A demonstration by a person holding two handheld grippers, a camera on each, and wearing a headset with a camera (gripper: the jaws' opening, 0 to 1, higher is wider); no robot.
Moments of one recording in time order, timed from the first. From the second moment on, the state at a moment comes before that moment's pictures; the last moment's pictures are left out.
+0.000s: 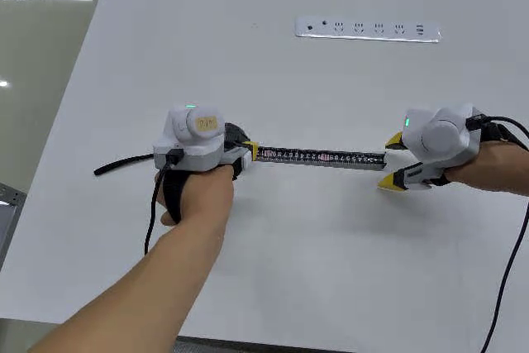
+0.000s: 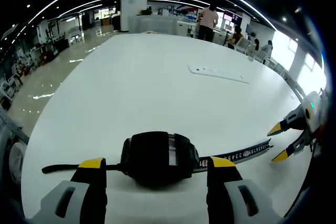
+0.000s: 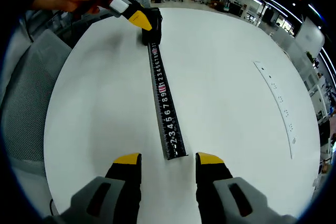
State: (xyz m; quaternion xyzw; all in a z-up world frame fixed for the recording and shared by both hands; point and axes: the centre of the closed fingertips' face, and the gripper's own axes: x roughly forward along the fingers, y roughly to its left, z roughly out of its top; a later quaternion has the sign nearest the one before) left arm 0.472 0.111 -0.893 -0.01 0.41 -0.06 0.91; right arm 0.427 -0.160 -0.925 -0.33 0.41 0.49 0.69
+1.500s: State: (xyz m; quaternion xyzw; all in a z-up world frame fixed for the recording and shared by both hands) left arm 0.483 0.107 -0.901 -0.02 0.41 -0.06 0.91; right arm 0.432 -0.154 -0.937 -0.38 0.41 0.56 0.61
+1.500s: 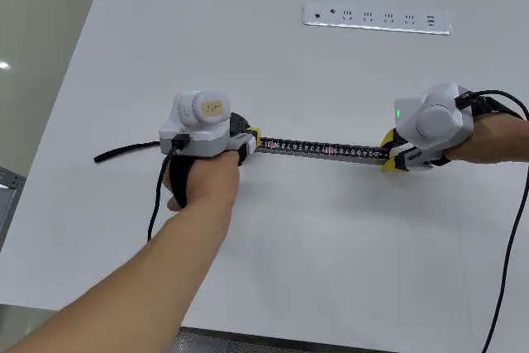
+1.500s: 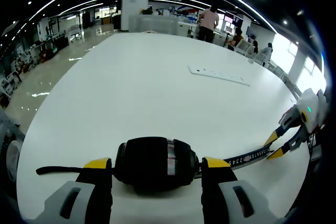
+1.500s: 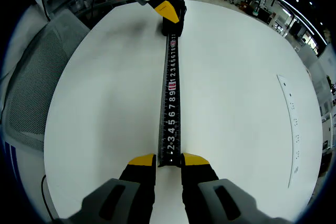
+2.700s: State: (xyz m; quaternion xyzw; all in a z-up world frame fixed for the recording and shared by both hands) left arm 0.481 0.107 -0.900 -0.01 0.40 -0.07 0.91; right arm 0.430 -0.156 -0.936 -0.37 0.40 0.57 0.62
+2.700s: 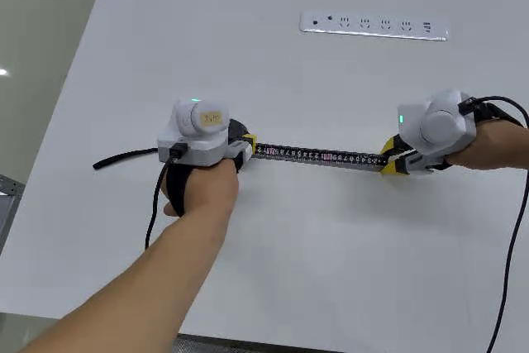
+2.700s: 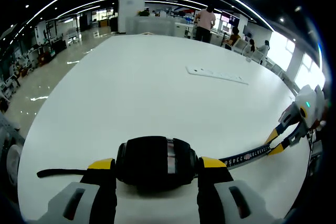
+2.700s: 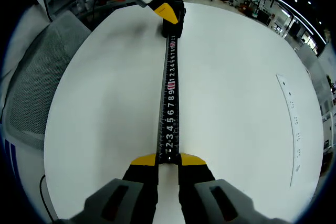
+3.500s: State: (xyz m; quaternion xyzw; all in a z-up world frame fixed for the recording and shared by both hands) left arm 0.482 0.107 -0.900 0.00 0.39 -0.07 0.92; right arm 0.430 -0.149 -0.936 -0.36 0.40 0.58 0.61
